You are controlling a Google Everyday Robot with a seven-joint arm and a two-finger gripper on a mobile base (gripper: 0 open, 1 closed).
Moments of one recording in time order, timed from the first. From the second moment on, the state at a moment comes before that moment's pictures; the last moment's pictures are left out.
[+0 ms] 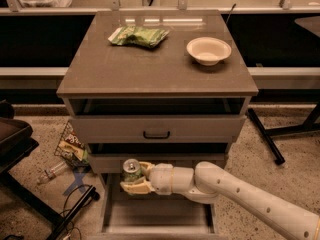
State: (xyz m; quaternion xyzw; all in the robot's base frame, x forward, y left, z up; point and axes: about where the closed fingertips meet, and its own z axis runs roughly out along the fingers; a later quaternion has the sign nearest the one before) arm 0.485 0.098 0.574 -0.44 0.60 0.46 0.49
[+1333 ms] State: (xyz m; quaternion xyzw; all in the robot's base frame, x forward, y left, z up) arm 0.483 0.116 0.412 -0.46 0.56 0.51 0.47
